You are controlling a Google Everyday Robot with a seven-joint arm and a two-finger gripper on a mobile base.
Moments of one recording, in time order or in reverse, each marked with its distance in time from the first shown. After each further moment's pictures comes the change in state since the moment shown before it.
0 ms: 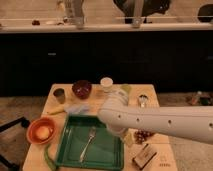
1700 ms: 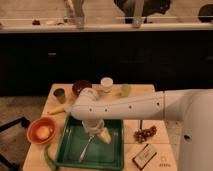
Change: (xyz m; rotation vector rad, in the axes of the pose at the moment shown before) arm -0.052 -0.085 0.031 -0.038 -0.076 -0.200
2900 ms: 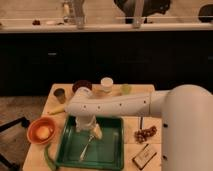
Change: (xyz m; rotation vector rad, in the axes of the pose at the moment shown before) arm -0.001 -0.065 0.031 0.071 -0.066 -0.204
